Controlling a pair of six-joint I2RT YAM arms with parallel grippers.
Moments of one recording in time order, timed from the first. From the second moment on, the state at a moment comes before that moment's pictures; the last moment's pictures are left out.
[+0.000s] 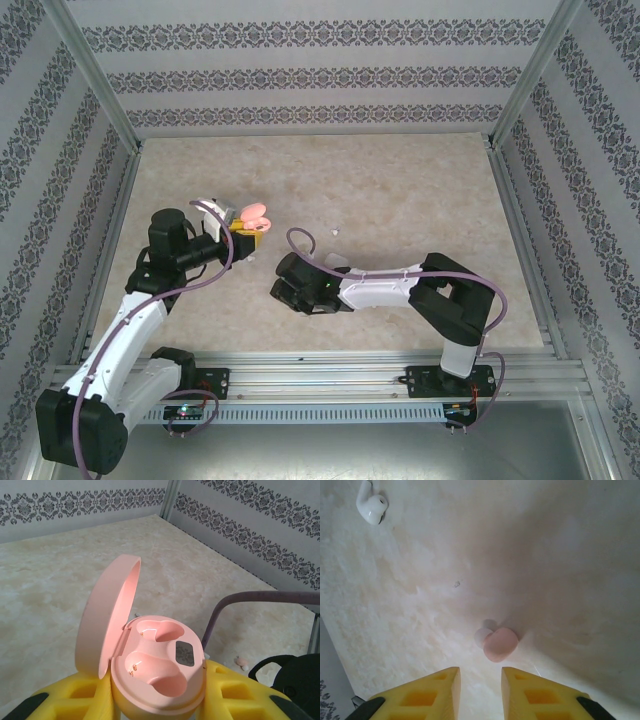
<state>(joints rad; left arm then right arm) -0.14 0.90 0.65 -0.12 0.70 0.00 1.07 1.81 0.99 -0.07 -0.03 1.50</state>
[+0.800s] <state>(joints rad) -0.14 0.89 0.65 -0.14 0.70 0.02 1.07 1.90 1.10 -0.17 -0.01 1.52</state>
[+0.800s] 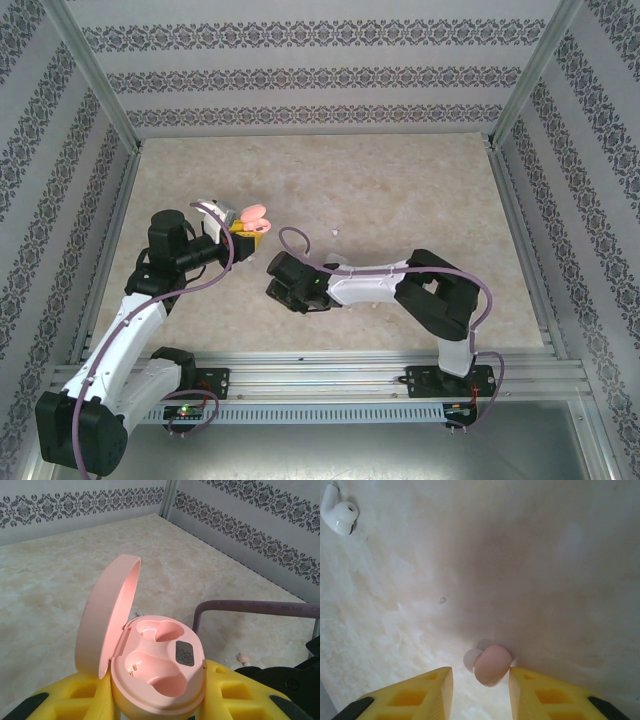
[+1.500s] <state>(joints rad) -0.14 0.88 0.65 -0.15 0.70 0.03 1.06 1.96 1.20 -0.29 0.01 1.39</state>
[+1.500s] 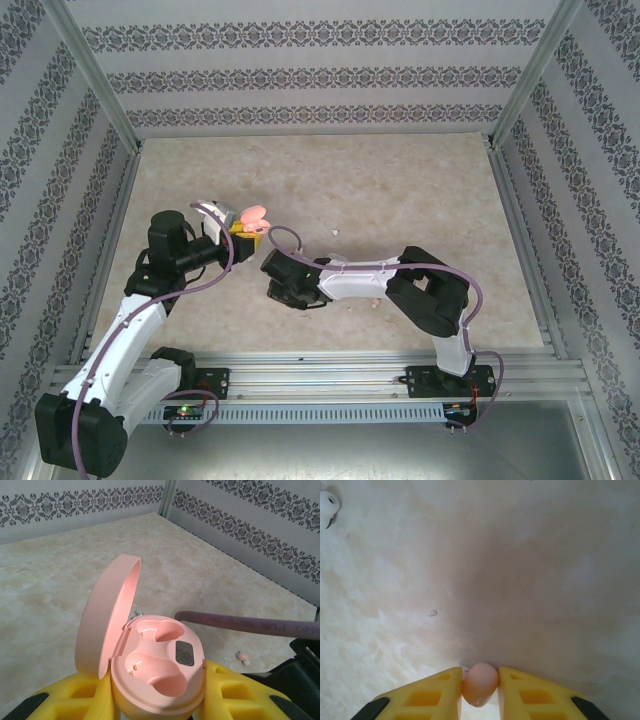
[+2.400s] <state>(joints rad) -0.22 0.92 0.56 0.11 0.90 -0.03 0.98 1.43 1.06 -0.58 0.10 1.07</state>
